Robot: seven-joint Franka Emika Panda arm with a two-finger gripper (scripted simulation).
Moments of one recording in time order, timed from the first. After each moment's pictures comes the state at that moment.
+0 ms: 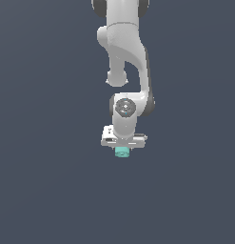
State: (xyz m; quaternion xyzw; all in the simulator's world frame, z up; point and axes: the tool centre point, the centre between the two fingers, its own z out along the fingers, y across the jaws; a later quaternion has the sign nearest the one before) arm 0.018 0.027 0.041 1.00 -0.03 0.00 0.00
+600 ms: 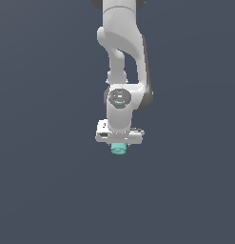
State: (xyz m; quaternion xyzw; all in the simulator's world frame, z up) arm 0.019 0.008 0.081 1.00 -0.03 0.00 0.00
